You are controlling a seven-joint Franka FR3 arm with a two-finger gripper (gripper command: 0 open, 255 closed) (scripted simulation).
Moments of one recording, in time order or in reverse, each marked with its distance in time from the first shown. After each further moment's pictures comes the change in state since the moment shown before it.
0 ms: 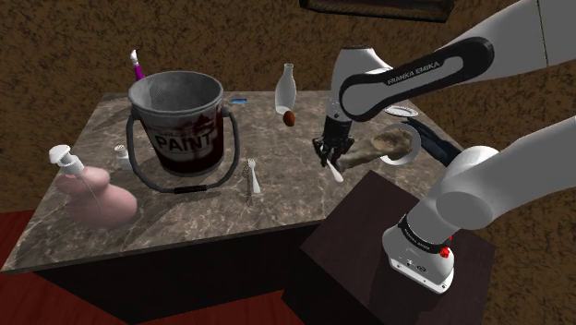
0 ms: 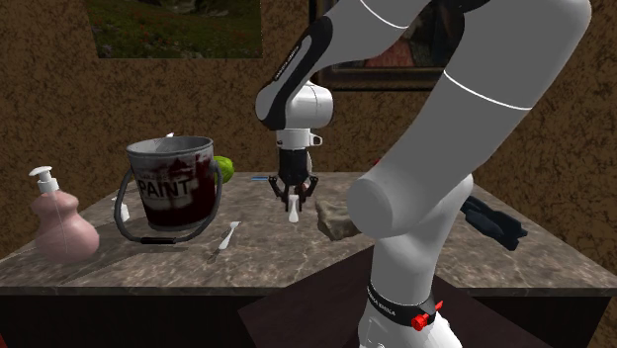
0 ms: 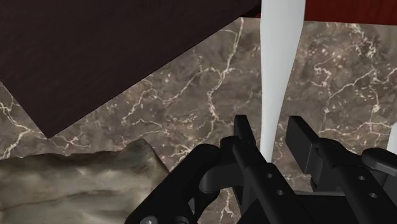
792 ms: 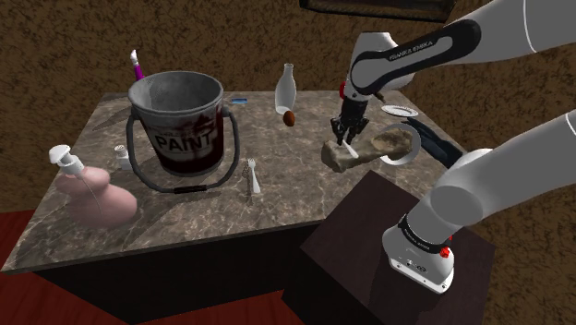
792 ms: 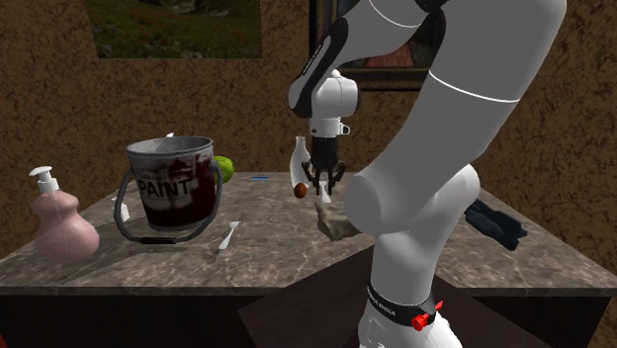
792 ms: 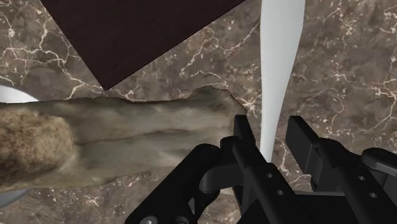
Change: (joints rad) arm -0.145 0.067 -0.171 0.104 -0.128 -0.052 -0.214
